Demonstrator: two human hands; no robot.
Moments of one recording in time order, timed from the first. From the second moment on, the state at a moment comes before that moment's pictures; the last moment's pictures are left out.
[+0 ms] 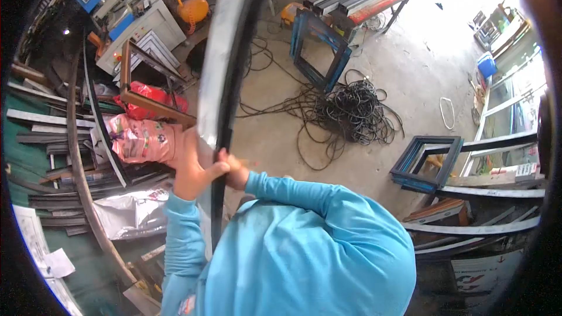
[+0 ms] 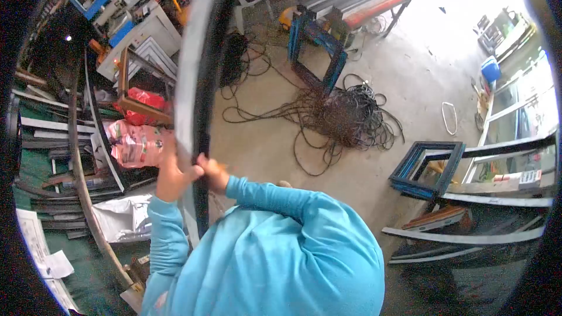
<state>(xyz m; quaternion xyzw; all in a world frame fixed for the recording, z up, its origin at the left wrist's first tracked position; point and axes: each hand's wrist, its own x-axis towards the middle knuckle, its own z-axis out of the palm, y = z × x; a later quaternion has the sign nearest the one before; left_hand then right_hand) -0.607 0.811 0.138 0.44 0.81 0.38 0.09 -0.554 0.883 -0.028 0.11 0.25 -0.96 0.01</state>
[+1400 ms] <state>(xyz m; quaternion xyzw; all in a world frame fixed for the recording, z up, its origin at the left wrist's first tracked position) -1.083 1.334 0.027 0.39 0.68 0.34 0.52 -0.926 1.674 -0.017 0.48 0.29 -0.71 -0.43</state>
